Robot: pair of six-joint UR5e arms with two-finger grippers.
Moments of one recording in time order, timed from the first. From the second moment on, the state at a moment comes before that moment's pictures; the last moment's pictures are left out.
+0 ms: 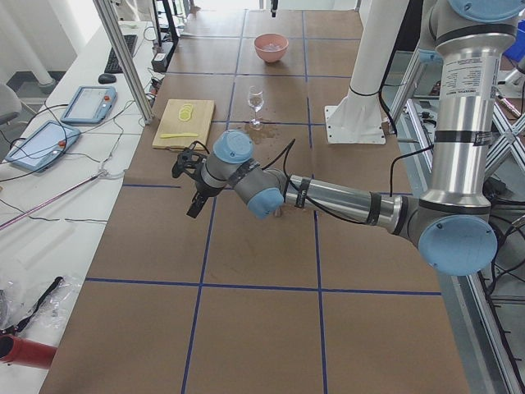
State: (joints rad) left arm -1.38 -1.58 -1.74 -2.24 -2.24 -0.47; right arm 1.21 -1.85 2.08 -1.32 2.37 0.50
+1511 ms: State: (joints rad) left arm -1.36 -1.51 -1.76 -2.38 -2.24 -0.46; right arm 0.96 -1.70 1.88 -1.31 2.23 0.62
